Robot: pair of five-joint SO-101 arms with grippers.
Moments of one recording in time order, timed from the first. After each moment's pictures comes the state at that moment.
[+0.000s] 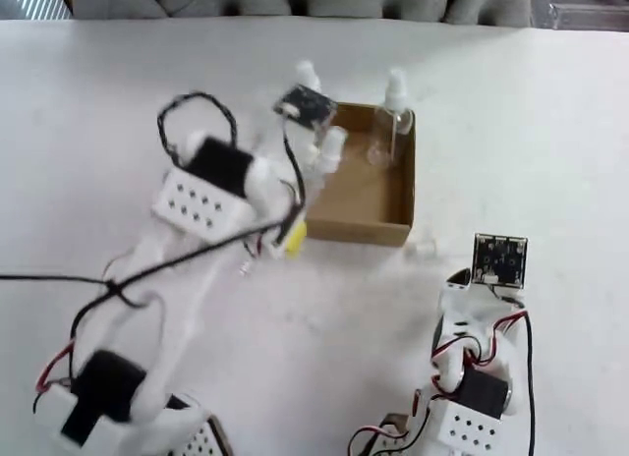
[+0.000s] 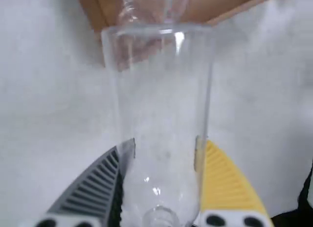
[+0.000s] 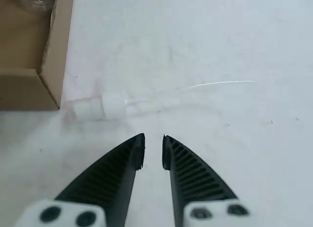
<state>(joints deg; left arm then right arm) 23.3 -10.9 4.7 94.0 -1.0 17.5 -102.0 96.4 52.5 15.0</state>
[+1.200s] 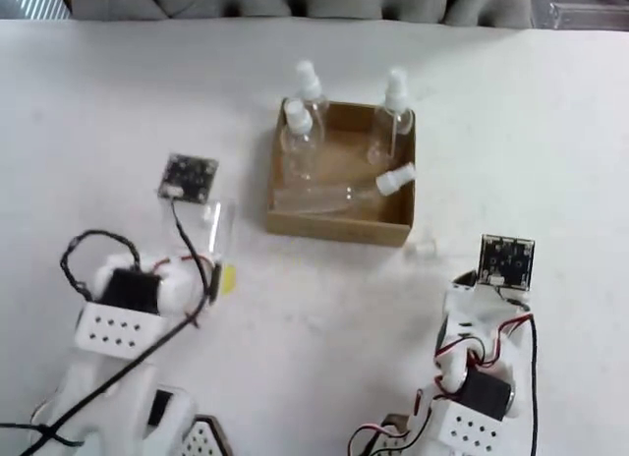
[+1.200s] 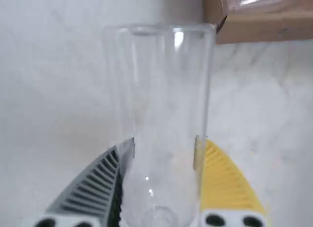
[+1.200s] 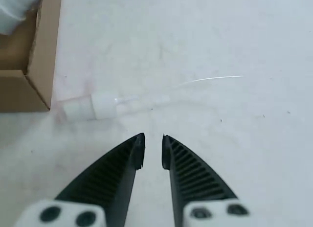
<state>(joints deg) 4.6 -50.8 61.9 65.4 3.0 19.1 -102.1 96.4 52.5 15.0</state>
